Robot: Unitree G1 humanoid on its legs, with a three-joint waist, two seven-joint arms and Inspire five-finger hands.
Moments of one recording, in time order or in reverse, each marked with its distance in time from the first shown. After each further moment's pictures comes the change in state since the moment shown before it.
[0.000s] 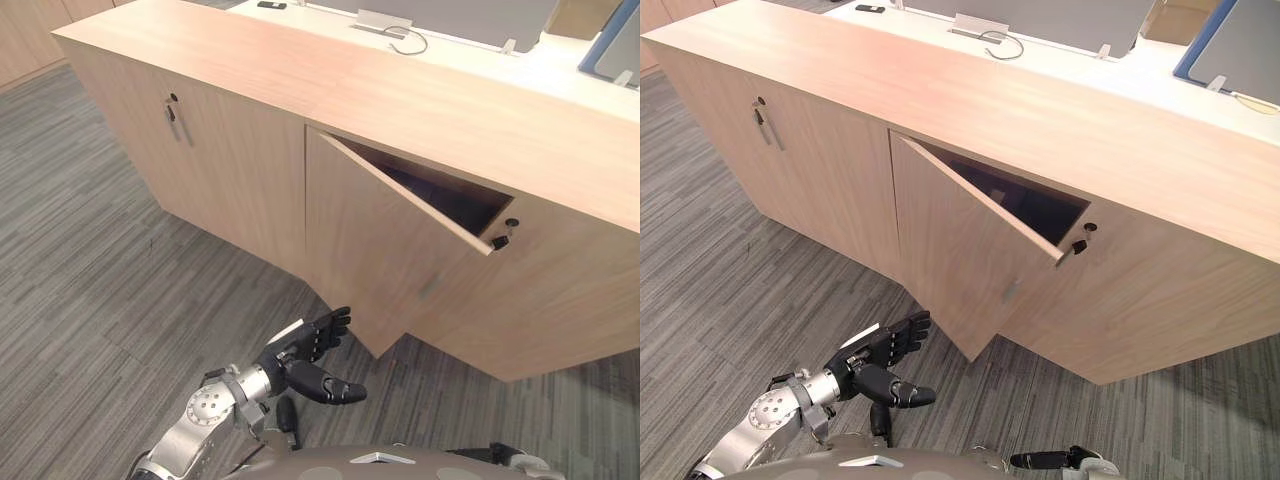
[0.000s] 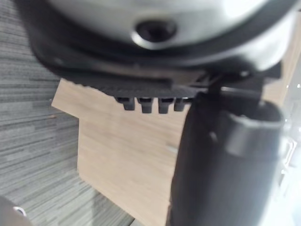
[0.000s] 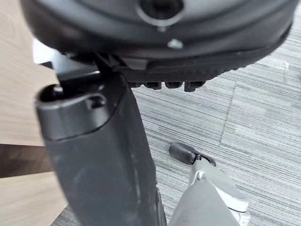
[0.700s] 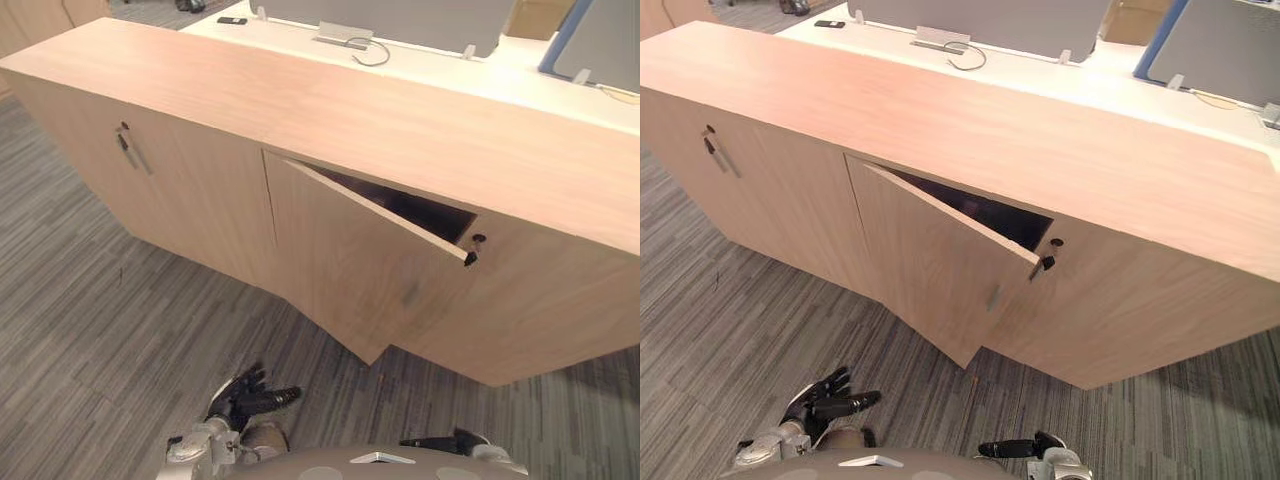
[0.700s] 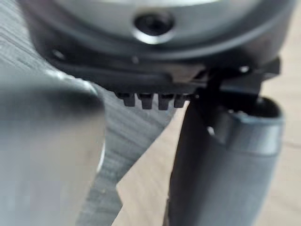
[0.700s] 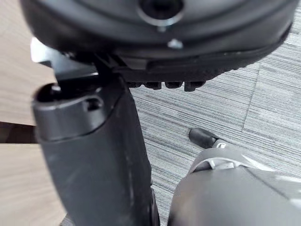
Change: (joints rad) left arm -0.001 -0.335 0.533 0.647 0.118 0.078 0.252; right arm 0.029 0.150 0.238 -0.125 0.121 0.001 -0.107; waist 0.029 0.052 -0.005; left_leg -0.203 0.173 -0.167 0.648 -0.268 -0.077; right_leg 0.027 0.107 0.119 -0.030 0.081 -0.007
